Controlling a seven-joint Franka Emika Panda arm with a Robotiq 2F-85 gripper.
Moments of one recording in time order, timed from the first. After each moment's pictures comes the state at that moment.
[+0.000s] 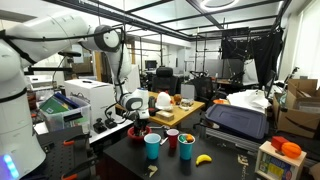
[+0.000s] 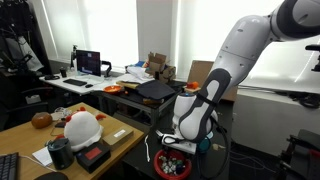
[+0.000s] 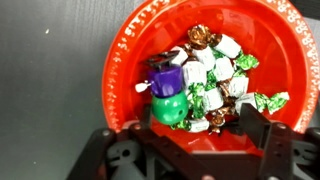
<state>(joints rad) 0.29 1.01 0.07 -1.86 0.20 2.93 1.16</state>
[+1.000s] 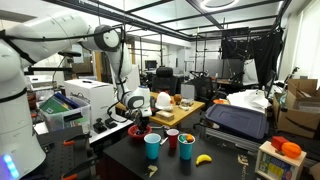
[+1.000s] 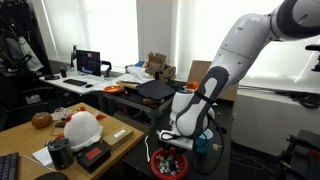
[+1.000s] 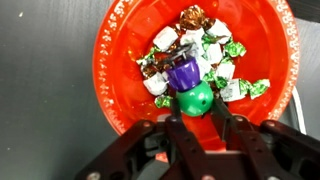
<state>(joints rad) 0.29 1.01 0.06 -1.82 0.20 2.93 1.12</state>
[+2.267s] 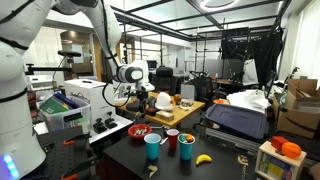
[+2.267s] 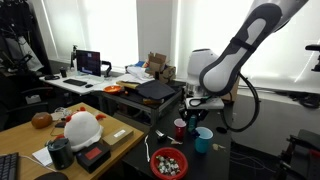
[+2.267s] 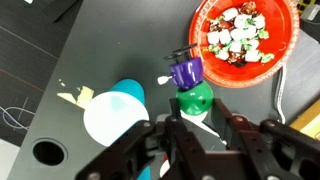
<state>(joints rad) 0.34 0.48 -0.09 -2.21 0.02 2.73 0.90</state>
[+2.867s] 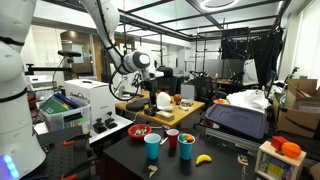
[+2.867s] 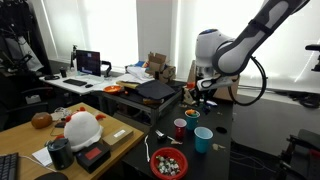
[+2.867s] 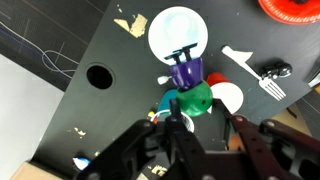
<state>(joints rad) 0.33 0.32 -0.22 -2.23 -0.31 2.61 0.96</state>
